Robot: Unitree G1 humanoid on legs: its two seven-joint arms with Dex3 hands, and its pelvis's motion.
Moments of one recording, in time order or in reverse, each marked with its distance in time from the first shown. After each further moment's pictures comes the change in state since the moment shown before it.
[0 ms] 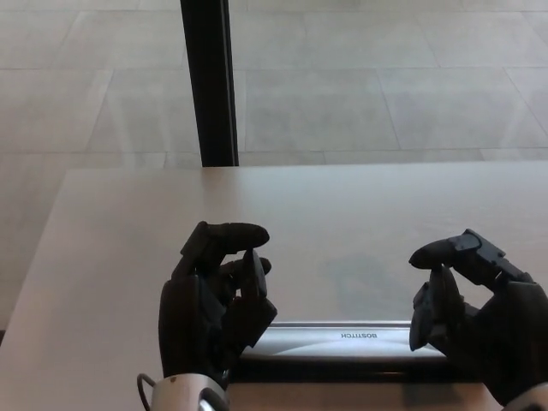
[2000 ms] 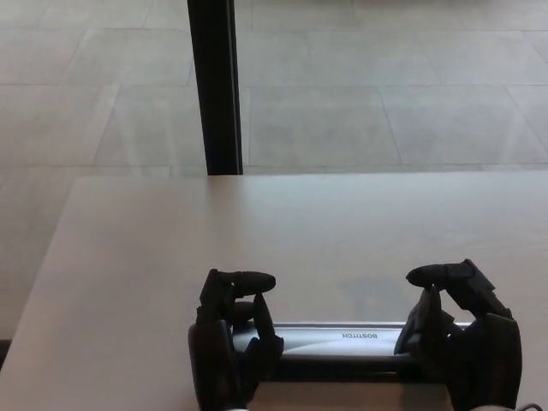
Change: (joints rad) left_arm -0.162 0.005 -0.159 0.702 0.253 -0.492 0.360; right_arm -0.111 0.209 -0.067 0.596 -0.181 -0.543 -0.101
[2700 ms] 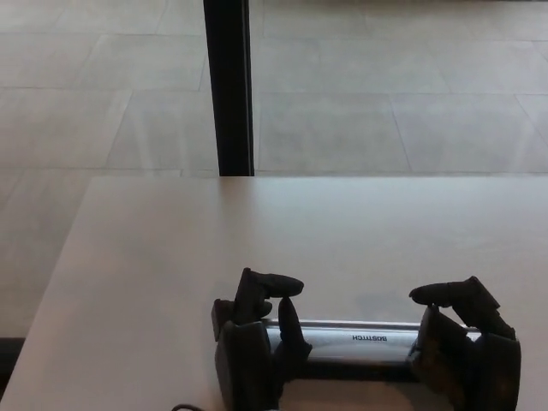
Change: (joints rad) left_arm -0.160 -0.045 -0.106 0.331 0.229 -0.063 0.279; right_arm -0.053 -0.014 -0.012 0.339 -0.195 -0.346 -0.190
